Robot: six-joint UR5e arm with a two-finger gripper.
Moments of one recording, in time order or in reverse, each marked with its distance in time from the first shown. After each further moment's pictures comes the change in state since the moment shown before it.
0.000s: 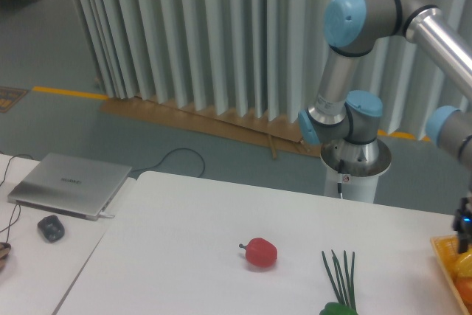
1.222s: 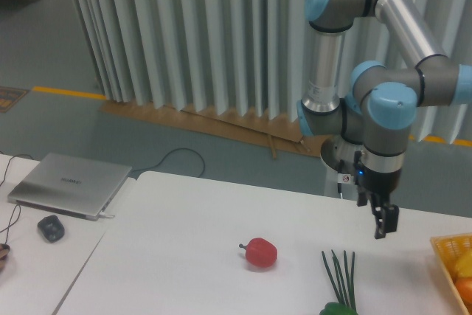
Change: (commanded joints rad) arm -0.213 0.195 -0.094 -0.199 -0.015 -0.236
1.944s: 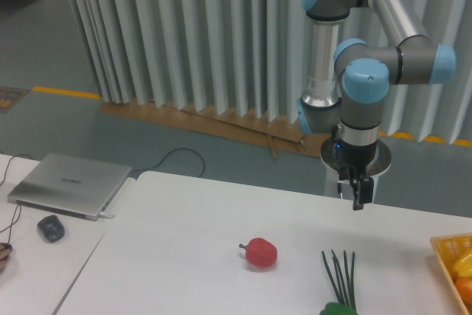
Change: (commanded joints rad) arm -0.029 0.108 -0.074 -0.040 0.003 -0.005
